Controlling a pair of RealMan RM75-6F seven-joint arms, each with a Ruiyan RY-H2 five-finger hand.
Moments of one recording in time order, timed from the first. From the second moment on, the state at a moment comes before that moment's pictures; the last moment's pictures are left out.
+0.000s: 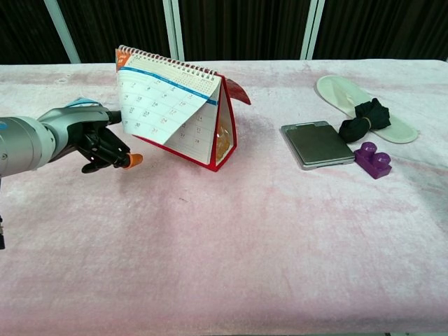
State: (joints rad) left arm -0.73 -1.54 -0.25 -1.80 0.51 1.04 0.28; right arm 0.10 -1.15 0.07 -1.58 -1.55 1.51 0.14
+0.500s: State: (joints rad) left arm -0.69 -1.50 -0.18 -1.92 0.89 1.15 0.32; right arm 0.10 -1.15 0.07 -1.58 -1.55 1.51 0.14
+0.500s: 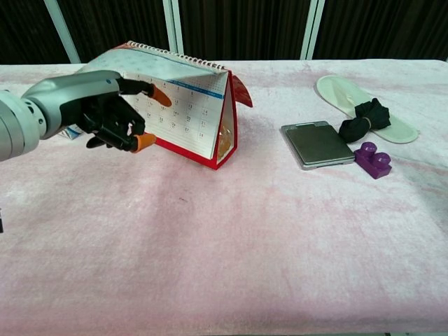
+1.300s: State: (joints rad) left arm -0.80 -1.54 -0.24 -1.77 1.24 1.23 0.66; right arm 0.10 -1.15 0.07 -1.58 -1.54 1.50 0.15
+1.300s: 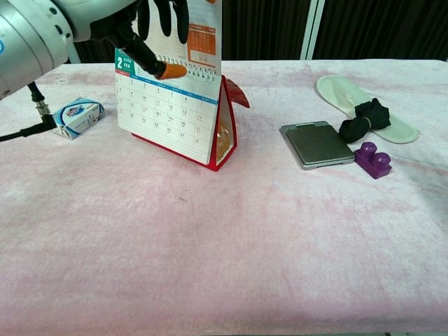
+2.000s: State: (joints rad) left arm -1.08 -1.46 -0.32 -1.75 0.41 1.06 1.11; right arm 0.10 -1.15 0.07 -1.58 -1.54 1.50 0.17
